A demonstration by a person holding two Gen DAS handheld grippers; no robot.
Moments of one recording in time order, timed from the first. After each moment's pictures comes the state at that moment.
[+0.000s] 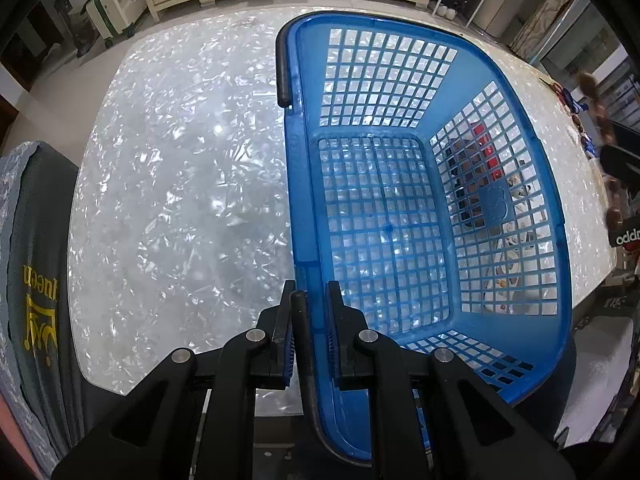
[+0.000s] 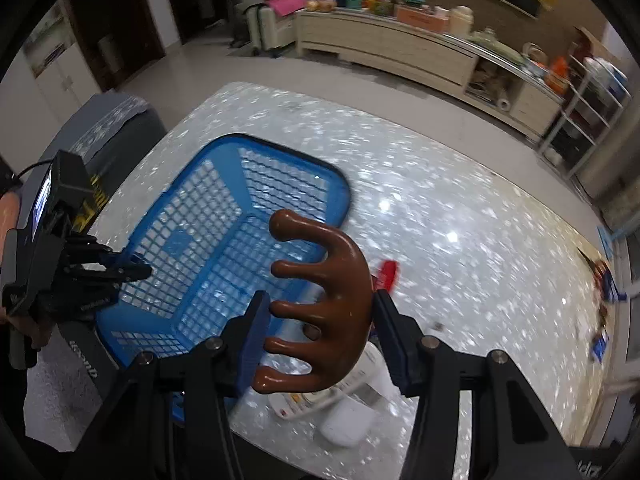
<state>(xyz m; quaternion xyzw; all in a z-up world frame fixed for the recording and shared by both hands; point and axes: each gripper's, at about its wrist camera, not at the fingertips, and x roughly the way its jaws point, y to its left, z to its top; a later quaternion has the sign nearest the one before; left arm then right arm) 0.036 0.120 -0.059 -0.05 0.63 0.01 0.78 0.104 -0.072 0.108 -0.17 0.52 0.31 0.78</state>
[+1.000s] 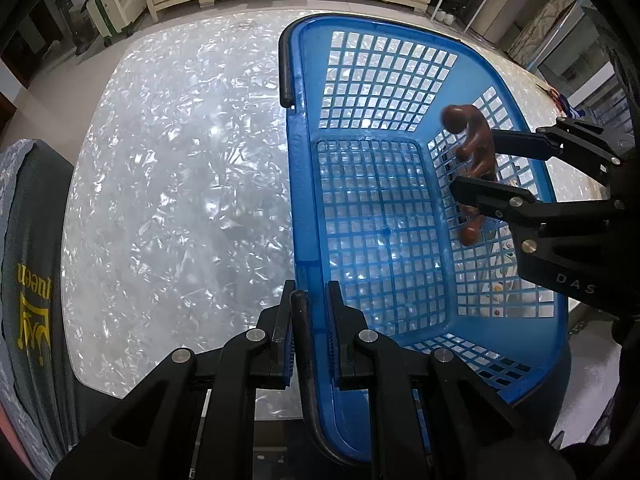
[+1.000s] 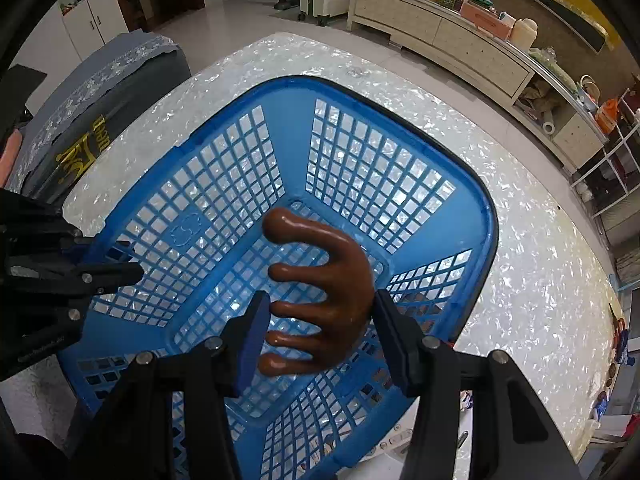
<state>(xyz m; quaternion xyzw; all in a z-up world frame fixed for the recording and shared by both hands) 0.037 0.122 -0.061 -0.06 0.62 0.01 0.78 0.097 -0.003 0.046 -0.24 0.53 0.35 0.73</state>
